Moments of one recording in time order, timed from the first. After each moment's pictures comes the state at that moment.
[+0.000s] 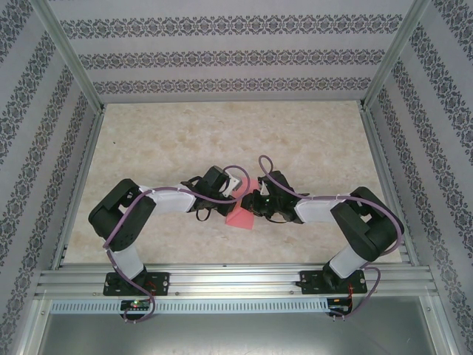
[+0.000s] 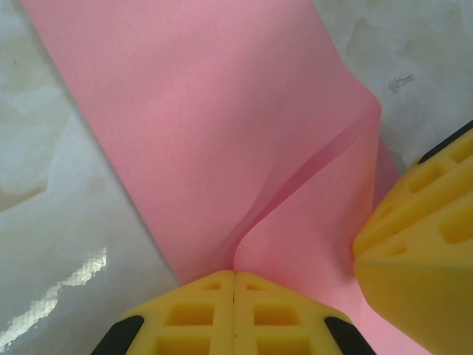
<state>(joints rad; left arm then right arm) -0.72 1.76 0.87 -0.09 0.24 -0.18 0.63 1.60 0.58 0.24 -0.43 0.98</state>
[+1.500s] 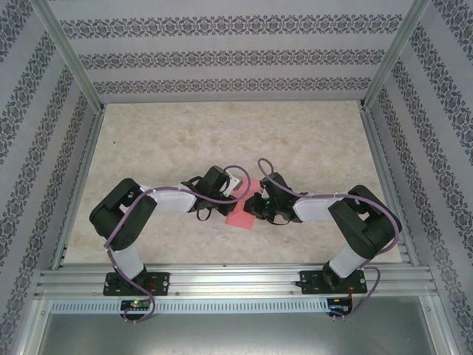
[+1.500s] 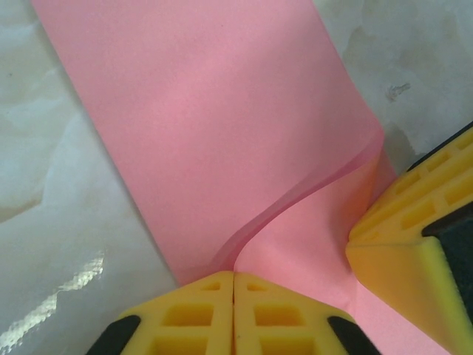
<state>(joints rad) -0.72 1.77 0.87 -0.07 0.23 -0.19 0.63 1.62 0.59 0.12 -0.39 0.97</state>
